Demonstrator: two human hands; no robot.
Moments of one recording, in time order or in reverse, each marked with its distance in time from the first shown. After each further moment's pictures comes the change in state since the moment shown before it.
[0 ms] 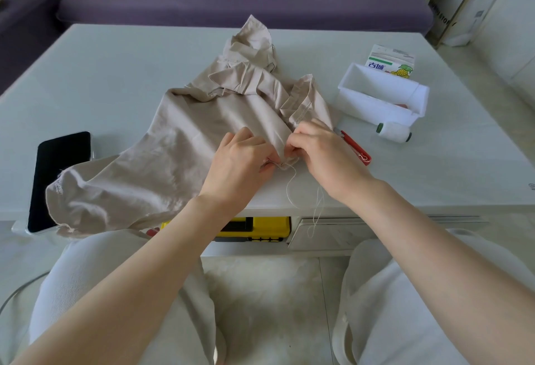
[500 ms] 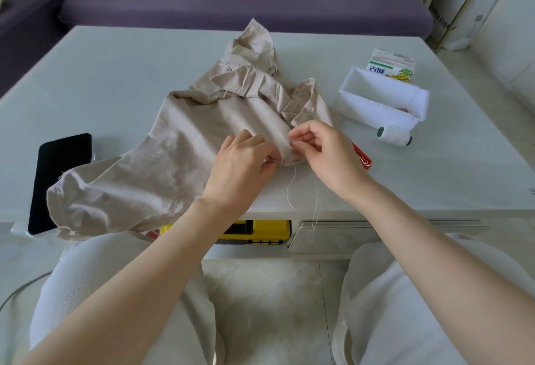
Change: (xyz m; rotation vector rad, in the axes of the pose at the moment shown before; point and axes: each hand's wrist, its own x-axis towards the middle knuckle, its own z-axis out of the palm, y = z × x) left_hand 0.001 0.004 -0.001 -0.016 0.006 -0.066; right_hand 0.003 -0.006 -0.001 0.578 0.104 0.385
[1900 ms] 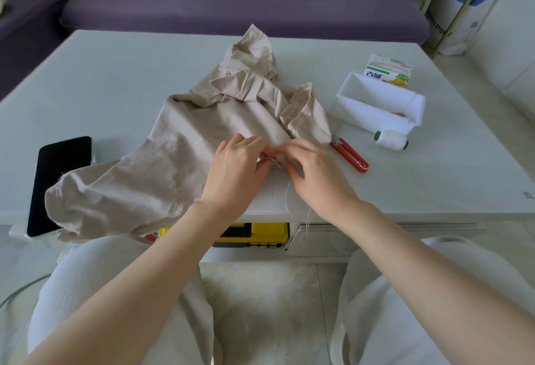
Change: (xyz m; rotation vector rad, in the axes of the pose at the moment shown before) left_hand 0.000 0.002 -0.003 -0.064 -0.007 -0.097; right_hand -0.015 0.010 0.019 -0.289 -0.017 -0.260
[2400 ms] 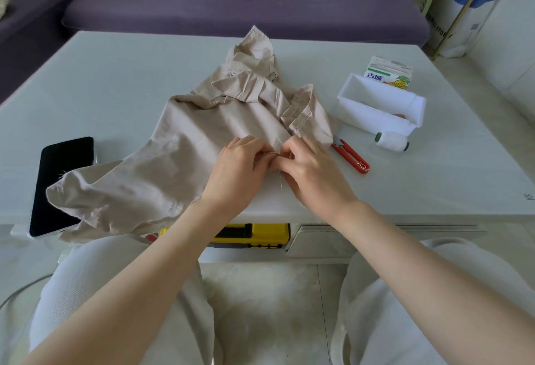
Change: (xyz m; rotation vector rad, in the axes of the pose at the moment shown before) left_hand 0.003 0.001 -0.003 -0.155 -0.048 -0.088; right_hand 0.002 0.006 0.003 -0.387 0.085 -0.336
